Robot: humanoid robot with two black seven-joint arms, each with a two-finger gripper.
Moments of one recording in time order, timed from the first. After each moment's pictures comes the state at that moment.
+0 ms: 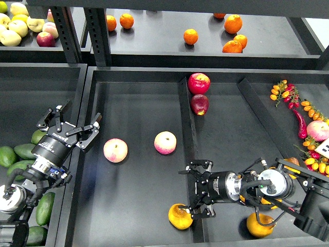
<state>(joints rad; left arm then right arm) -0.07 0.00 -1.50 -1.04 -0.24 -0.49 0.49 0.54 -0.42 0.28 1.24 0.27 -0.04 -0.49</state>
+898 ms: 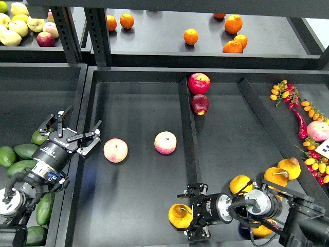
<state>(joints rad) -0.07 0.00 -1.49 -1.04 -0.24 -0.49 0.49 0.51 -0.30 0.27 1.08 0.21 -0.04 -0.49</state>
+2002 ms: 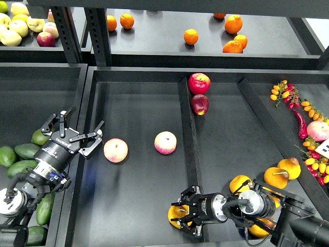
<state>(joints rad) -0.07 0.00 -1.48 -1.04 -0.24 -0.49 0.49 0.51 -0.25 0.32 1.03 0.20 -0.04 -0.49</state>
